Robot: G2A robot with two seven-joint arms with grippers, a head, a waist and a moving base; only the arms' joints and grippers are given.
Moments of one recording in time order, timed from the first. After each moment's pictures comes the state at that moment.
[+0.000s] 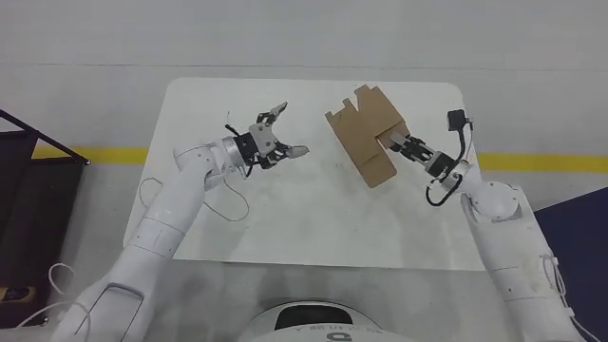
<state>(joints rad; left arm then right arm) 1.11 -1.20 -1.13 -1.24 -1.46 0.71 -0.48 -1.36 -1.13 1.47 -1.35 0.06 -0.42 0.76</state>
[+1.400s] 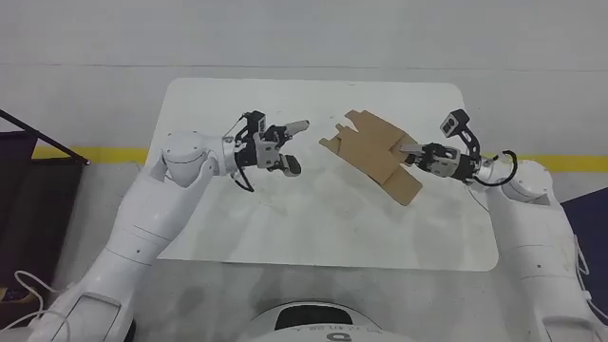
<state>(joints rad) 1.10 -1.10 -1.10 -1.49 -0.55 0.36 -0.94 -1.24 -1.09 1.51 -1.18 0.53 -0.09 1.38</state>
